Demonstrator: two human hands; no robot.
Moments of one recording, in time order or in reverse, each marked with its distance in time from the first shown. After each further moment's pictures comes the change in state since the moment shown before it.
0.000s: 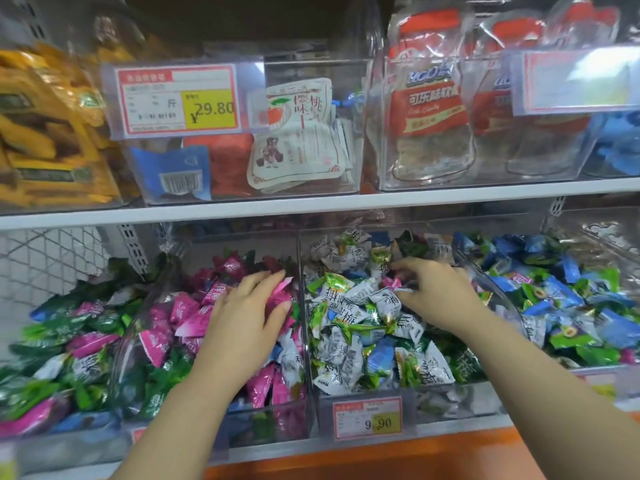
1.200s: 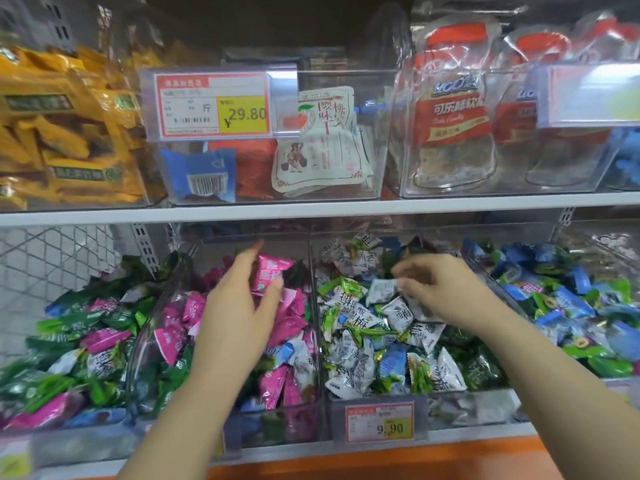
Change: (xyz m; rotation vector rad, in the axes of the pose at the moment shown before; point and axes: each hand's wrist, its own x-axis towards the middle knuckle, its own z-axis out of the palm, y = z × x) left_hand -0.012 0.014 -0.028 -0.247 0.281 -0.099; right_hand -0.003 -0.015 -0.019 0.285 -0.017 -0.098
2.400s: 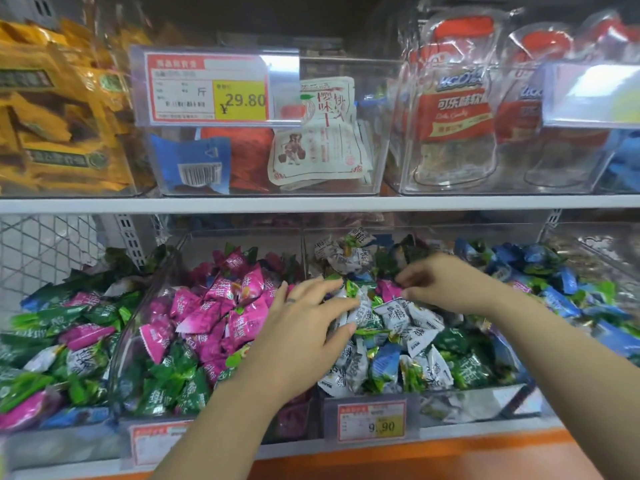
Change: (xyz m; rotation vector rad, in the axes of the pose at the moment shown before) left_hand -0.008 0.019 0.041 0.266 -0.467 0.369; right_hand 0.019 0.017 -0.014 -0.289 -0.274 0.015
